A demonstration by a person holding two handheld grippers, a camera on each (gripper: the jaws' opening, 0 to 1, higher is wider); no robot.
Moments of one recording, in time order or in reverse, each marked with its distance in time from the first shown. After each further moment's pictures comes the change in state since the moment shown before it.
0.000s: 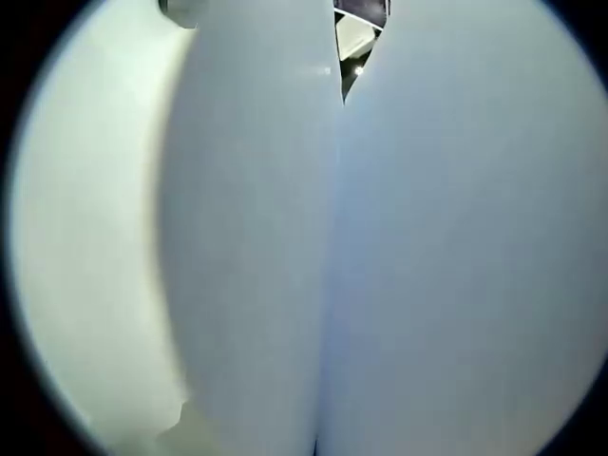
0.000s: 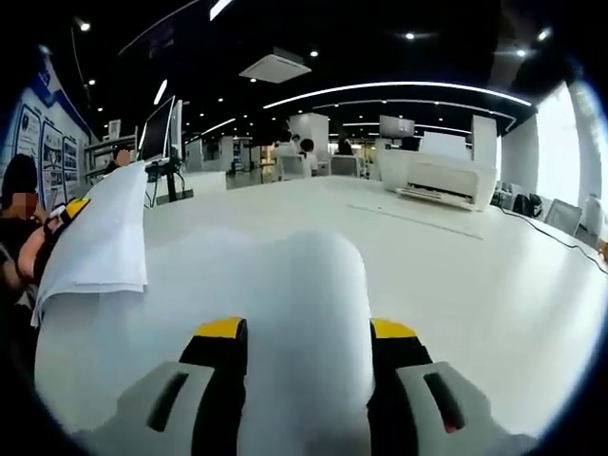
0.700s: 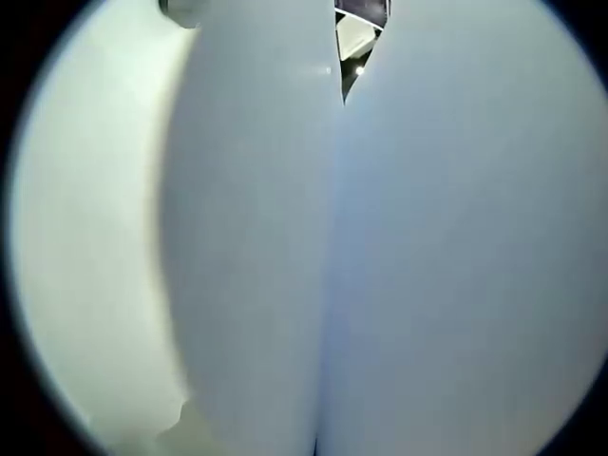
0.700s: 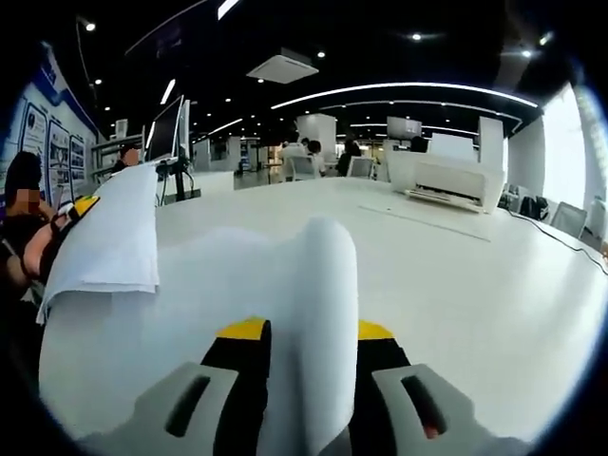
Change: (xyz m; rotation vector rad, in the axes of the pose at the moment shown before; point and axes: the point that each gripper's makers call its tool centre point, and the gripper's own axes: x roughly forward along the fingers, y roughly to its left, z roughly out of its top) left arm 0.001 0.001 0.000 -0.002 -0.001 0.004; right arm -0.001 0.008 0.003 -0.014 -0.005 0.036
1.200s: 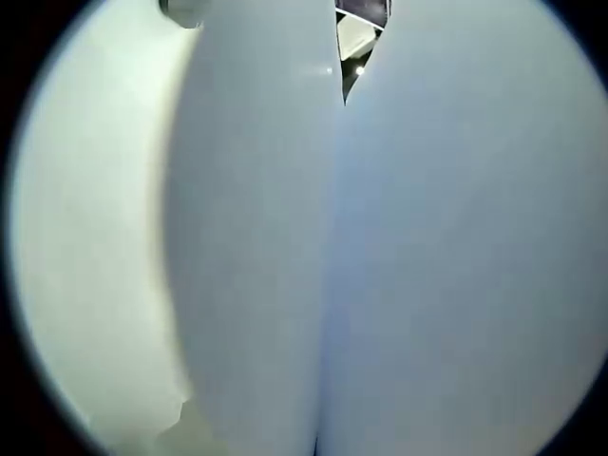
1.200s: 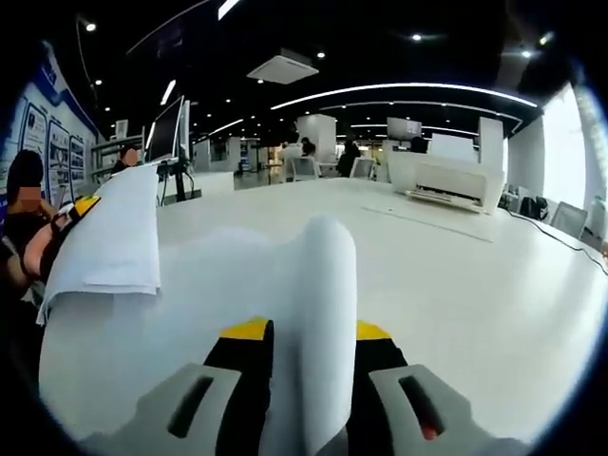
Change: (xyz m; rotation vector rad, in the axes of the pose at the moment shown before) left arm 0.000 0.000 0.001 0.001 0.001 0.000; right arm -0.001 0.003 -0.001 0.001 -0.004 -0.002
